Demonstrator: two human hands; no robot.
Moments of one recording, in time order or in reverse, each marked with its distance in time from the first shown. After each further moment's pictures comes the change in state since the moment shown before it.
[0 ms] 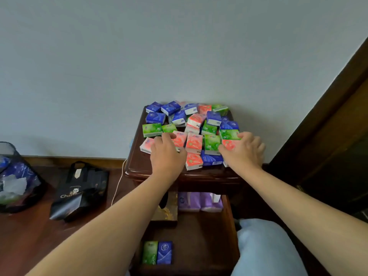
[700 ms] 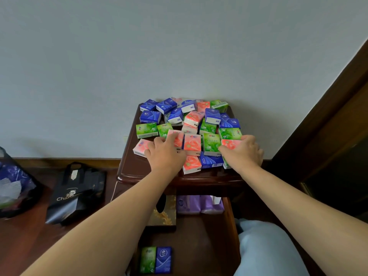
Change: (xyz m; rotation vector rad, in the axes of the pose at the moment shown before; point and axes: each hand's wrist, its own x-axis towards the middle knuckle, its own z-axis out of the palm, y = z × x) left_hand 0.036 -0.010 0.030 0.274 -0.117 -0.031; right_hand 0.024 0.007 0.025 0.105 -0.068 0.182
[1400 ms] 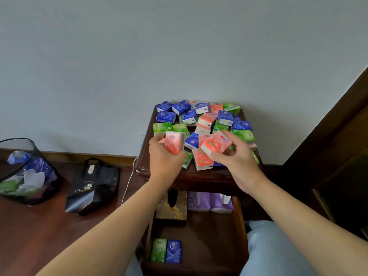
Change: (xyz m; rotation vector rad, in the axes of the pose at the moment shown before) left_hand -0.043 -0.037 -0.030 -0.769 0.171 -0.141; right_hand -0.066 -0.018 -0.008 0.951 -0.509 -0.235
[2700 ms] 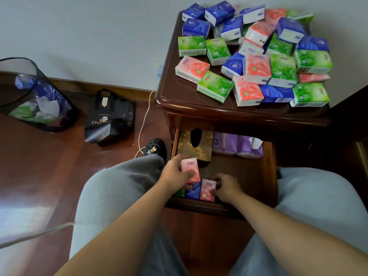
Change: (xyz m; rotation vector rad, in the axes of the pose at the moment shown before) left_hand -0.093 -0.198 -0.042 0.107 -0.504 -0.572; right_hand -0.107 0.272 0.038 -1.031 -0.422 0.596
